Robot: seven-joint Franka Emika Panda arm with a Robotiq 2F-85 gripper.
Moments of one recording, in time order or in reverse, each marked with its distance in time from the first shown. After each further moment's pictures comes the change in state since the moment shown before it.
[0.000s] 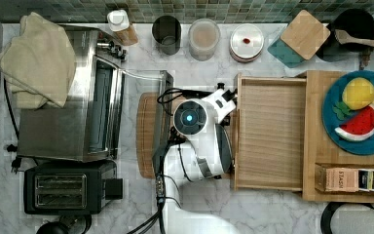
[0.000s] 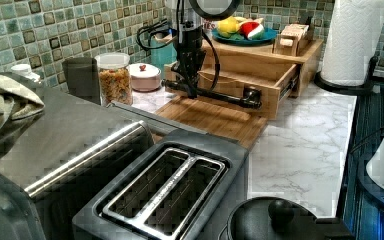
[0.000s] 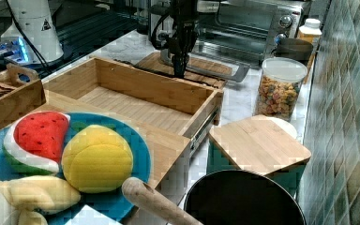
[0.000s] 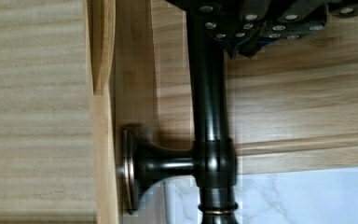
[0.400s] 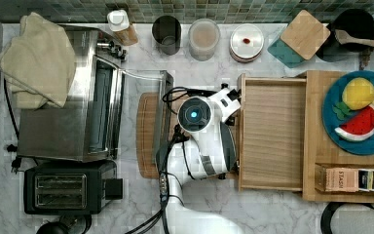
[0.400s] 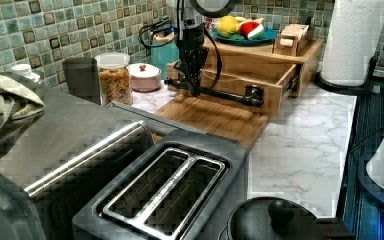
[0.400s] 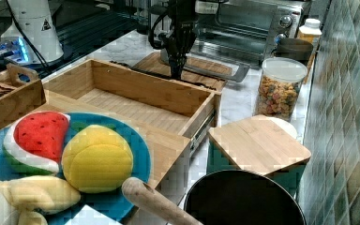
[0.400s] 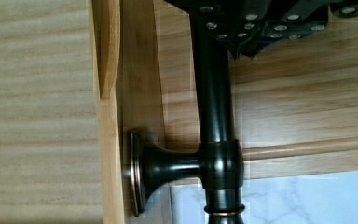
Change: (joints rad) arm -0.006 0.005 -0.015 0.018 -0.016 -0.038 -0.002
